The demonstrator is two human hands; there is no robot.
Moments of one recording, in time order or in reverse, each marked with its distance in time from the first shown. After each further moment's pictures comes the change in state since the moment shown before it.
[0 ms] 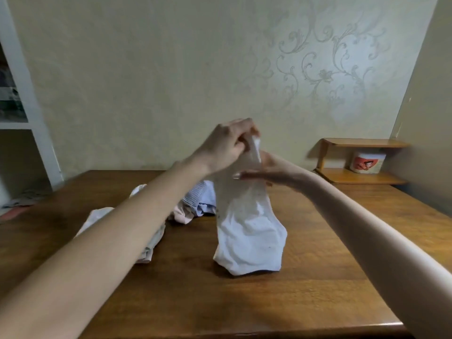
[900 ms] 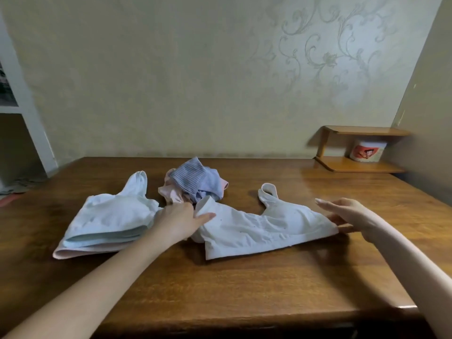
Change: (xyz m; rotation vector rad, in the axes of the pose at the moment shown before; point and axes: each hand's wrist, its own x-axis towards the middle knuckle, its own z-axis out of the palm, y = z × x) left_hand -0.143 -0.036 0.046 0.446 -0.539 -0.799; right_hand -0.114 0.118 -0.030 0.108 0.276 0.863
